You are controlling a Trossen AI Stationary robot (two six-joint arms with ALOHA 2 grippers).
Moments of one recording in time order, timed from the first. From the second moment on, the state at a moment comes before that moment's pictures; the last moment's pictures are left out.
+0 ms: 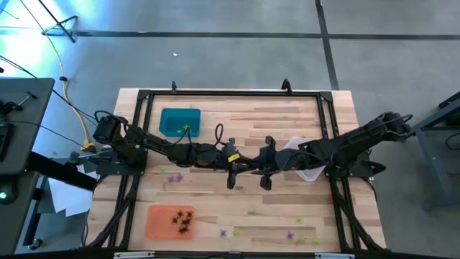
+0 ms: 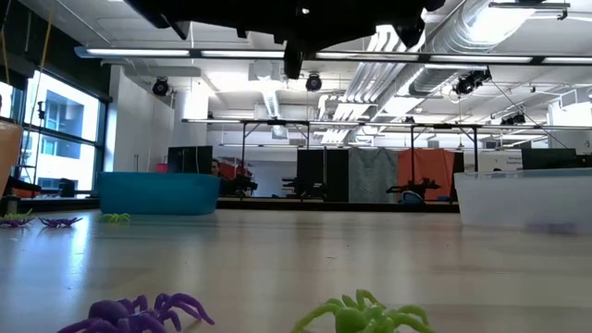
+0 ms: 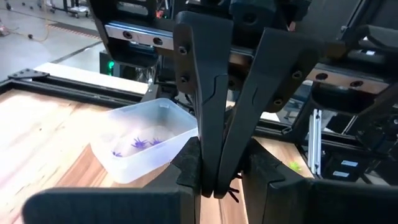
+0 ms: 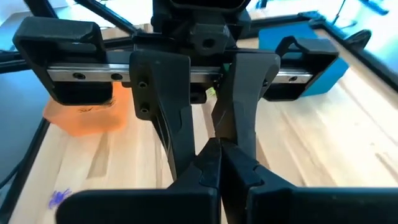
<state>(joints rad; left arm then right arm) -0.17 1.73 0.97 0.61 -0.16 -0.24 0.31 1.34 0.97 -0.16 0.36 0.29</state>
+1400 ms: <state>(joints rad) -0.18 1.73 0.97 0.55 -0.17 -0.24 0.14 1.33 0.97 -0.17 0.01 0.25</state>
